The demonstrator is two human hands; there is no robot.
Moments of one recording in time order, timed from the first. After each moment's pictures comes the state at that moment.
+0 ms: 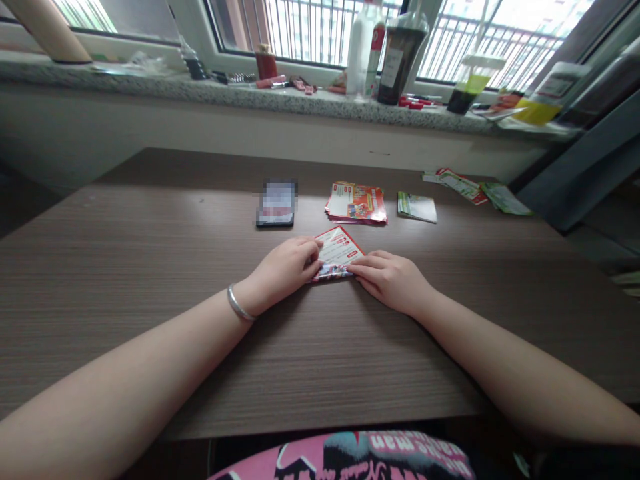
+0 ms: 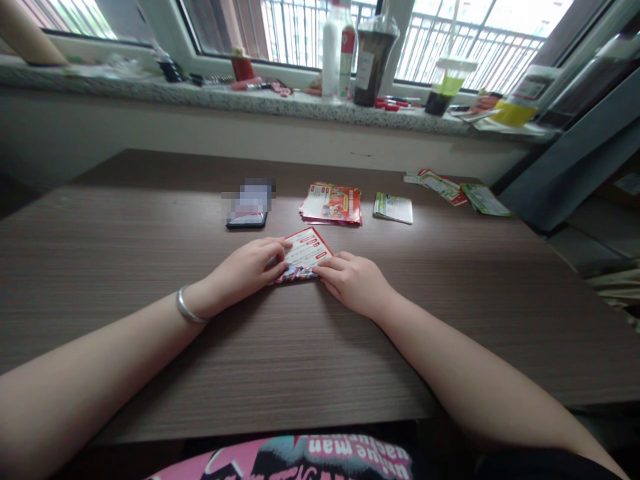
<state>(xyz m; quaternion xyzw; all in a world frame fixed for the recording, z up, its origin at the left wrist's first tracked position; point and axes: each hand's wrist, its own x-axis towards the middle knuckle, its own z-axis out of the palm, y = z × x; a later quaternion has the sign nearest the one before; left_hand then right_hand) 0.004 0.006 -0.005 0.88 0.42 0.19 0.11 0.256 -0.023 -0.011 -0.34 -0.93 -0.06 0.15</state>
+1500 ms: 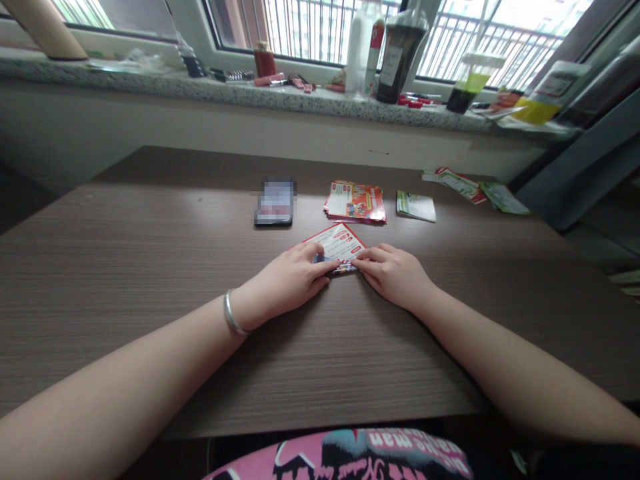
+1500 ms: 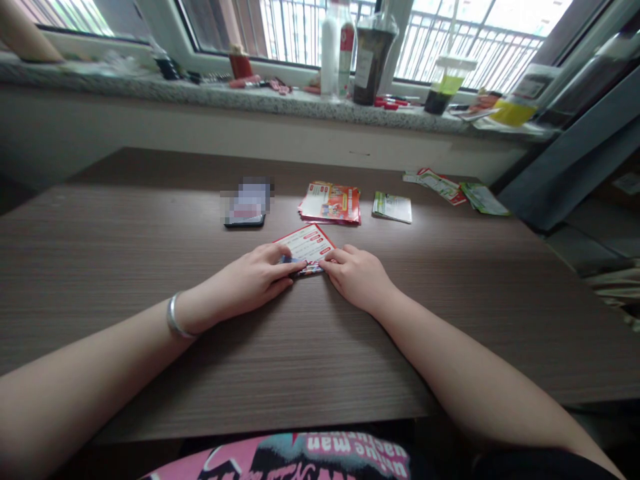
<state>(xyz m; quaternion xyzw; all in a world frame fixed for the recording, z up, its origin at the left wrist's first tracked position) 0.010 -0.016 0.002 0.93 0.33 0.13 -0.02 0.258 -0.019 -0.008 -0.38 -0.91 -0.12 0.10</state>
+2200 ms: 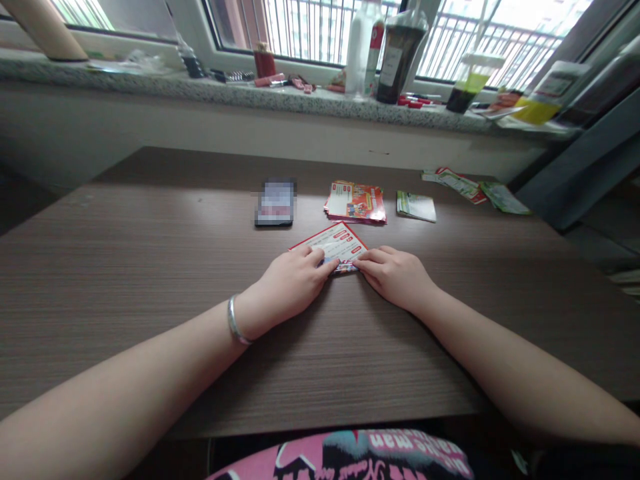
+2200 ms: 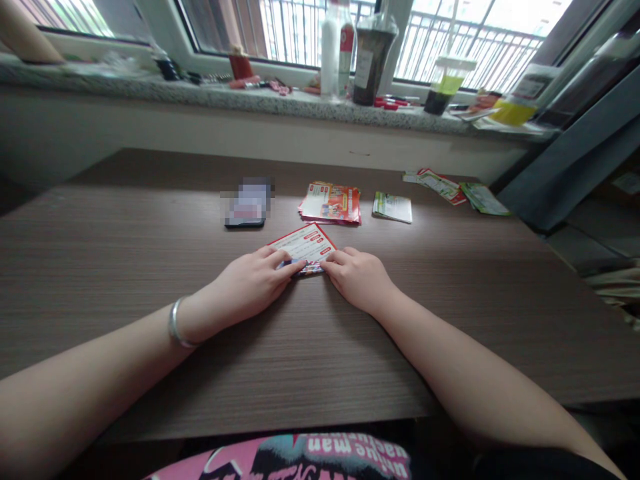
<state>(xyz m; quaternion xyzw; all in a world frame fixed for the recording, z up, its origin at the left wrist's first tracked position) 0.016 -0.023 0.003 0.93 0.36 0.05 -0.09 0.258 -0.022 -0.006 -0.40 -0.90 -0.12 0.09</state>
